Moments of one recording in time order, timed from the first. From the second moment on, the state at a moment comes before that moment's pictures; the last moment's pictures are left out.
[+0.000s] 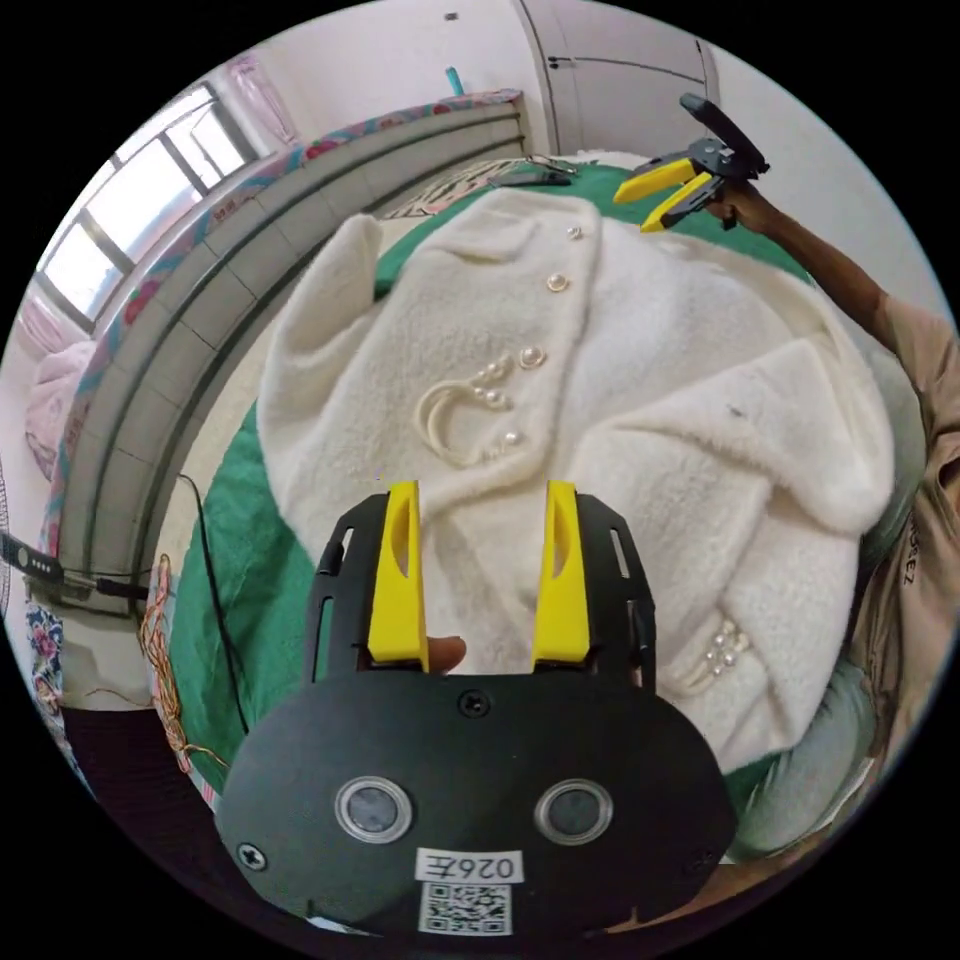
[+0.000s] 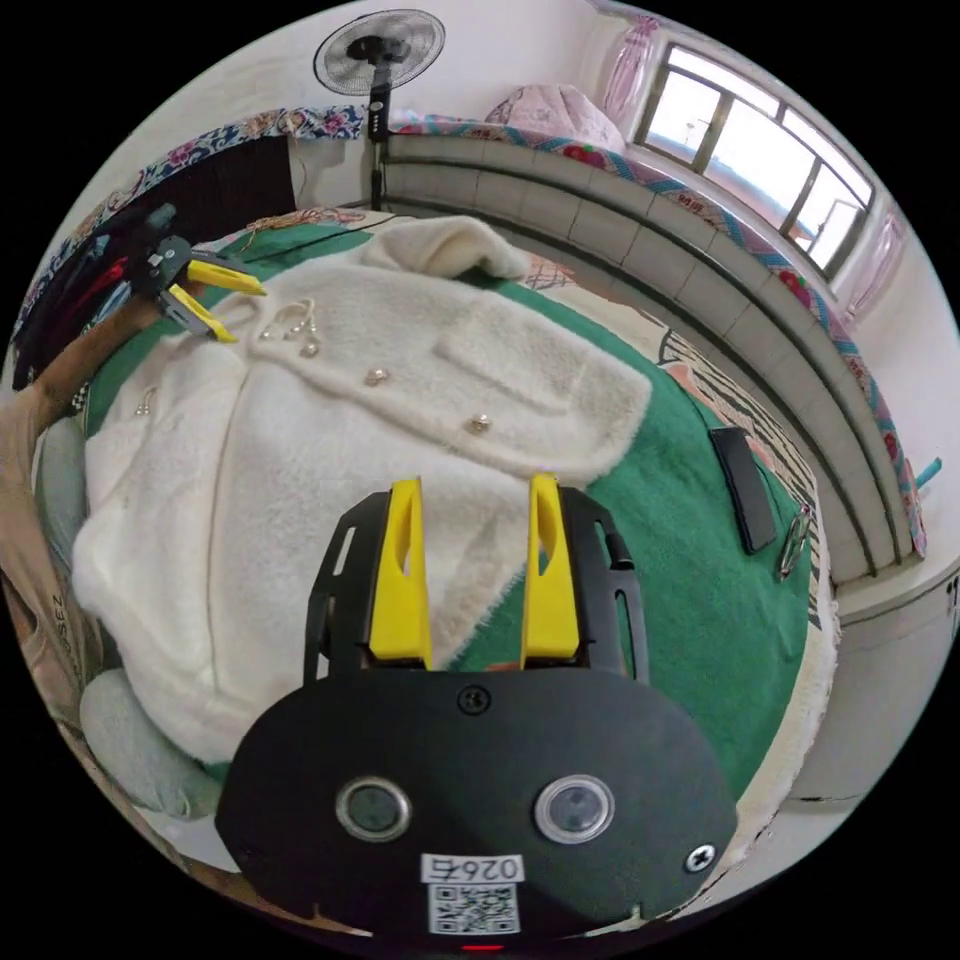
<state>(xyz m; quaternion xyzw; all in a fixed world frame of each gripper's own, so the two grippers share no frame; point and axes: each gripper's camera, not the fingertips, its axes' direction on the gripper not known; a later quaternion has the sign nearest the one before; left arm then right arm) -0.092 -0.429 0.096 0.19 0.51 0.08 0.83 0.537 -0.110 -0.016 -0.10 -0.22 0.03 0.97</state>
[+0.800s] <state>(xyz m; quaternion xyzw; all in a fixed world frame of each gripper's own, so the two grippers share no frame) 0.043 -0.441 0.037 0.23 0.29 0.23 0.90 0.433 -0.120 0.066 -0.15 -0.09 -0.10 0.98</state>
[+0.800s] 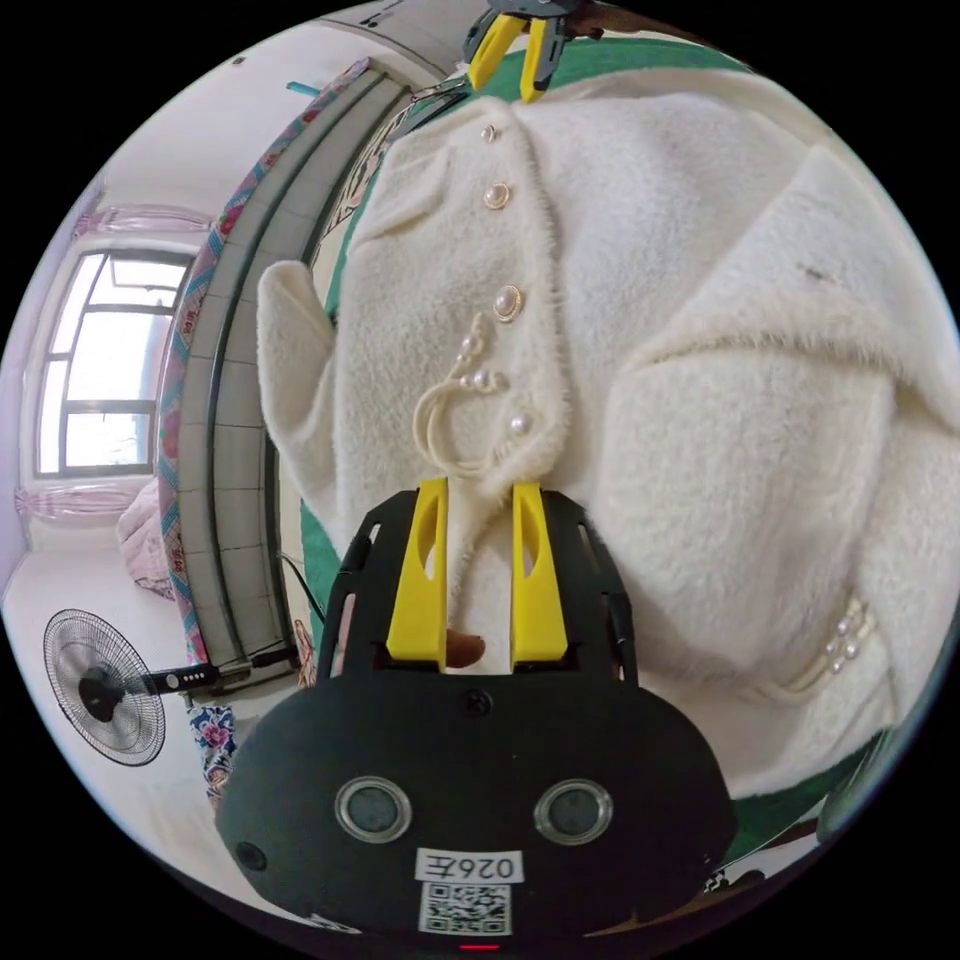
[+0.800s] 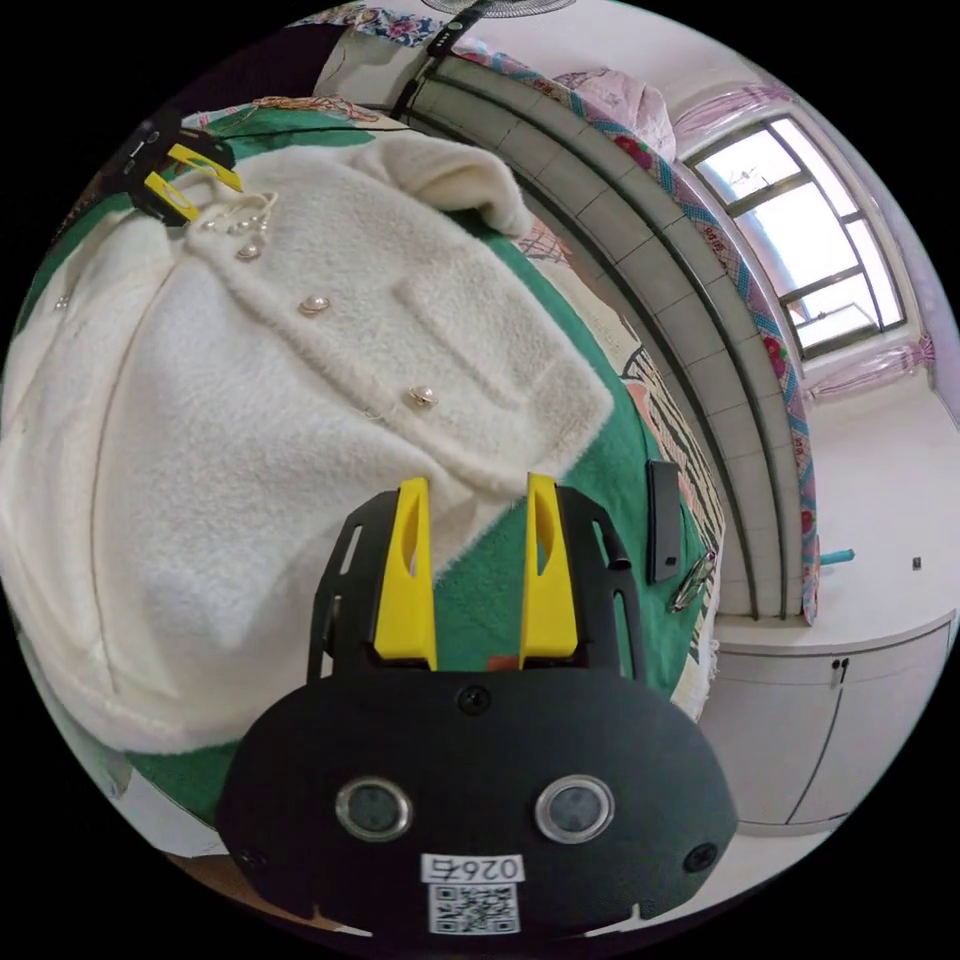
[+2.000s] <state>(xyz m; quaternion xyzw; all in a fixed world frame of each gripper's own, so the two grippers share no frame) -0.178 -0.376 0.188 0.29 0.60 -0.13 0.74 0.432 -0.036 -0.014 -0.06 -0.35 0.06 0.93</state>
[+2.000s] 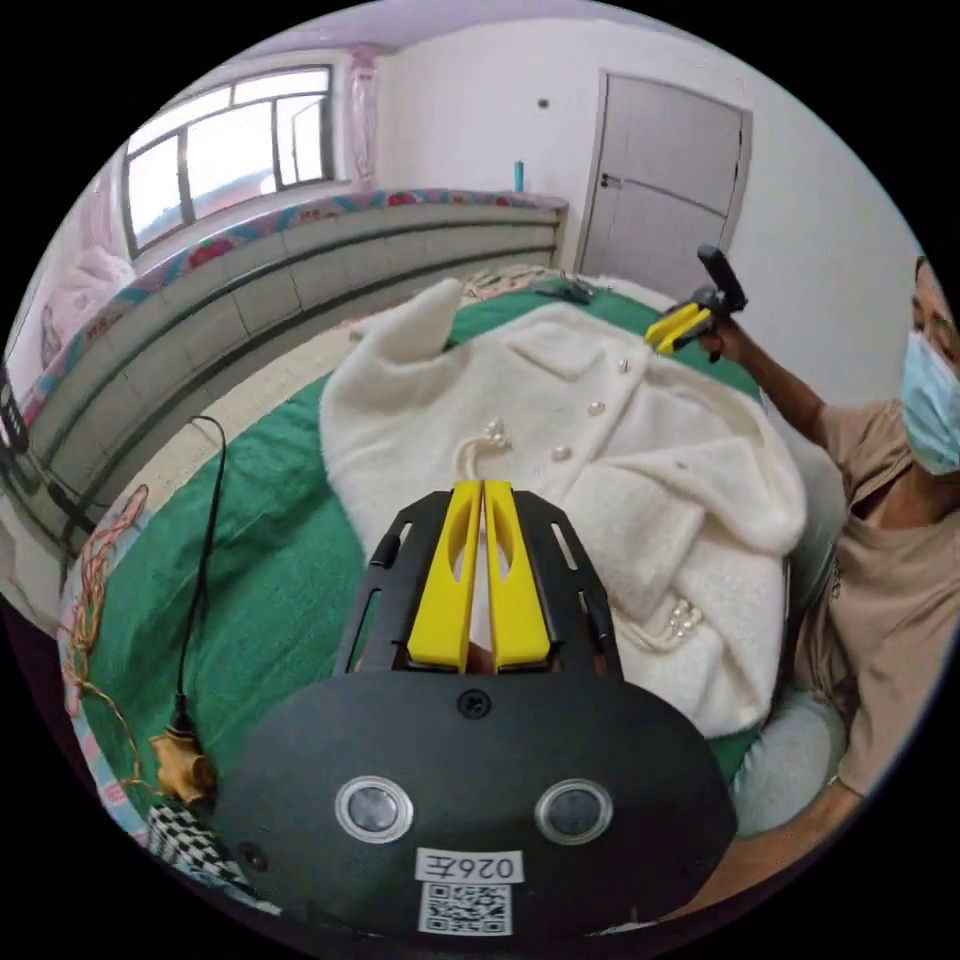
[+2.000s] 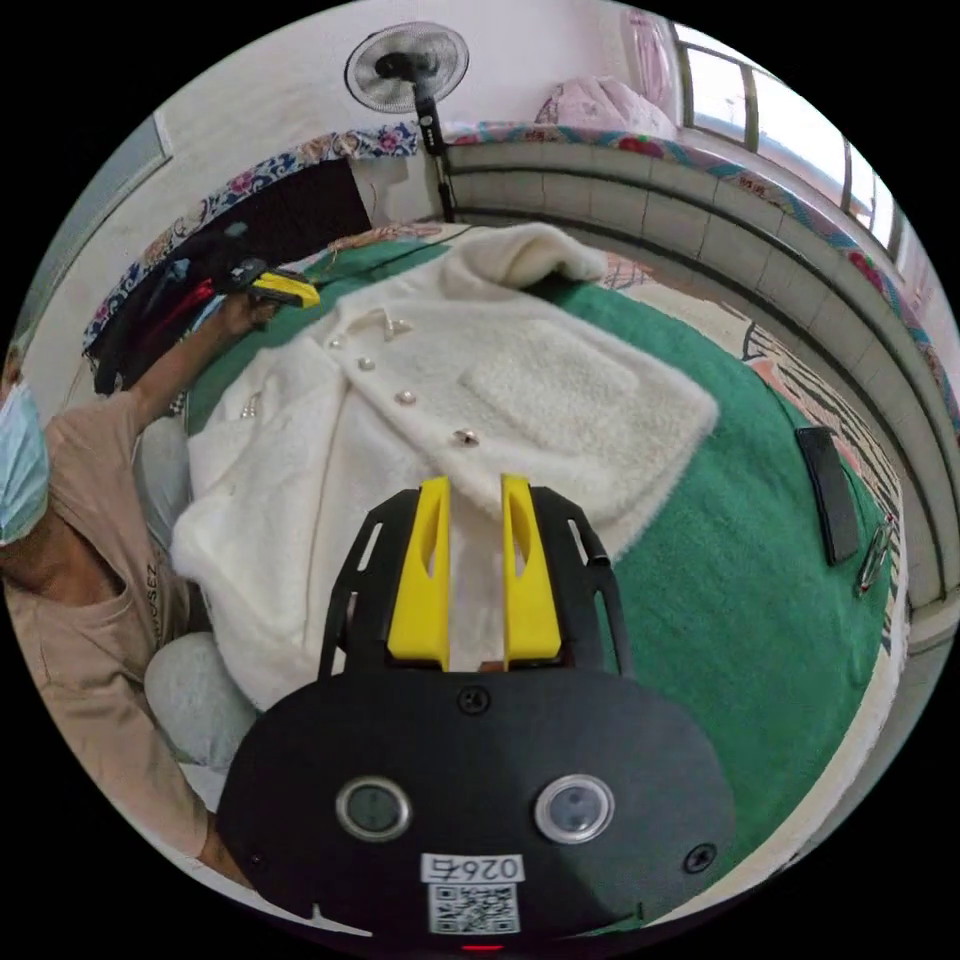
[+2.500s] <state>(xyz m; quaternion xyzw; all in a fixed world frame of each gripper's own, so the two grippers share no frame) -0.171 -0.394 0.136 0.19 0.66 -0.07 0.73 0.322 0.021 -0.212 0.04 -0.41 -0.03 0.91</state>
